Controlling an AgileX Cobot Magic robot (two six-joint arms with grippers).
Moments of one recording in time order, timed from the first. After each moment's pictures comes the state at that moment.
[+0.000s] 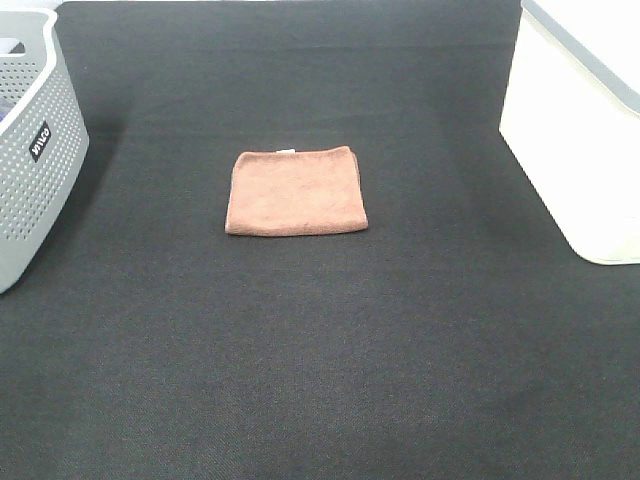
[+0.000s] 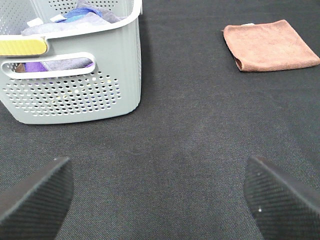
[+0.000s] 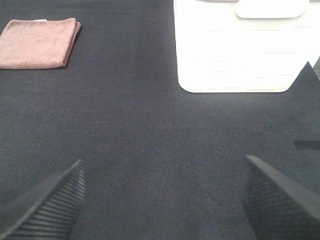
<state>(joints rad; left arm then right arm) -0.01 0.00 -0.50 -0.08 1.06 0.05 0.01 -0.01 -0.50 0.08 1.07 -0.07</state>
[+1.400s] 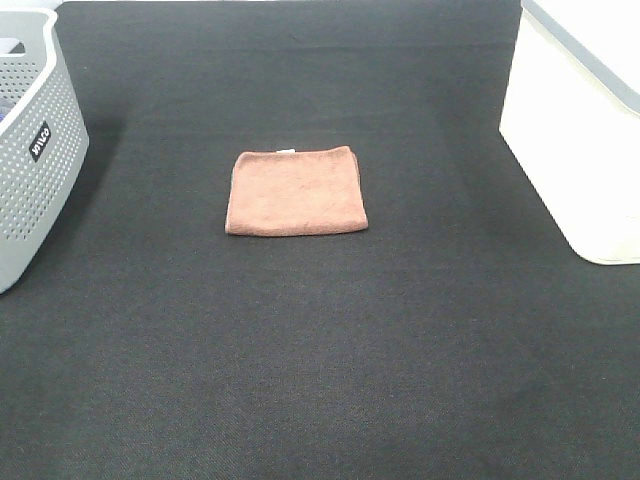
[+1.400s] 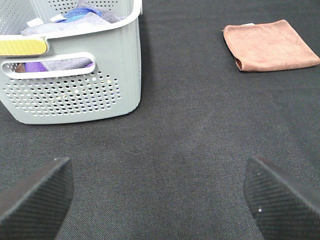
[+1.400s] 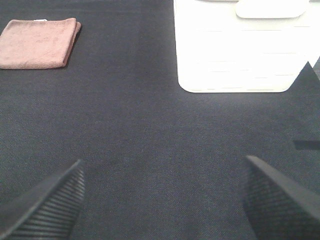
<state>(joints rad) -0.01 0.00 -0.50 -0.08 1.06 0.05 0.01 -0.01 -0.50 0.08 1.07 -0.07</state>
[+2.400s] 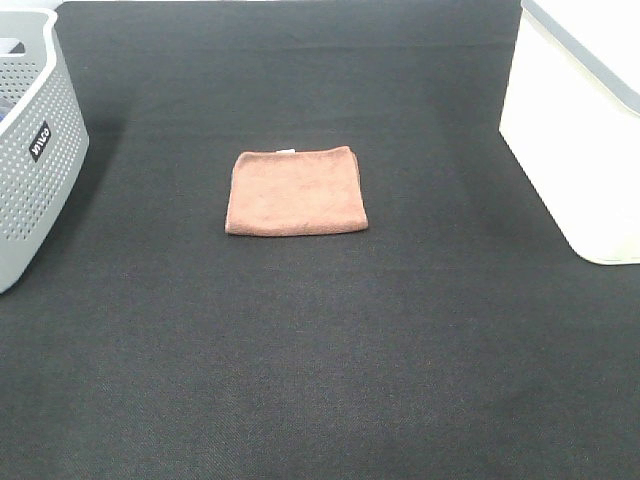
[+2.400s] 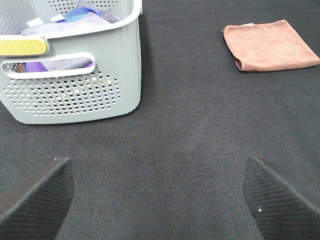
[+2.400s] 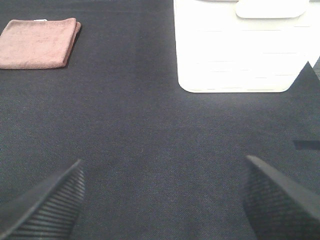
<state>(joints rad) -0.01 0.00 -0.50 -0.08 1.06 0.05 0.01 -0.01 -0.50 0.08 1.07 -0.07</state>
